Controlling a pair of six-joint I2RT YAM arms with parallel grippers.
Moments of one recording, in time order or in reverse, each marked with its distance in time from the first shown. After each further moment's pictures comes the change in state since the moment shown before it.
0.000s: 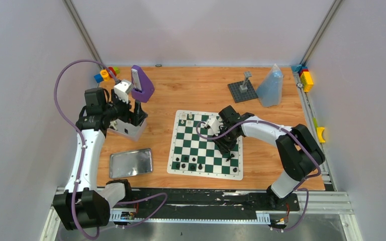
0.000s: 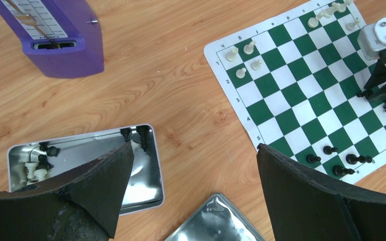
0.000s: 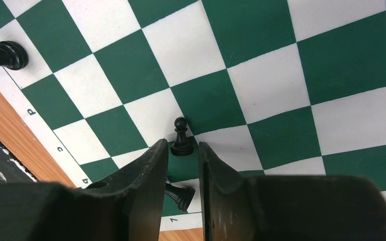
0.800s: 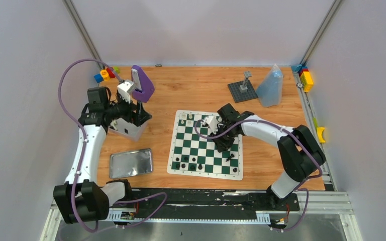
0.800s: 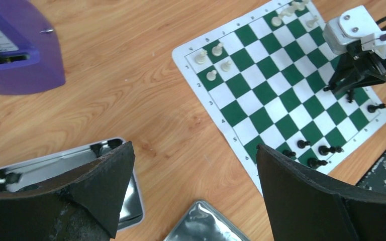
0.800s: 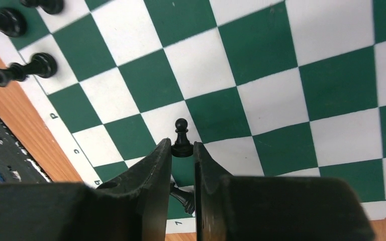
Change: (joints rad) left arm -0.004 0.049 0.000 0.004 0.113 0.007; right arm 0.013 -0.002 0.023 -0.006 -0.029 -0.006
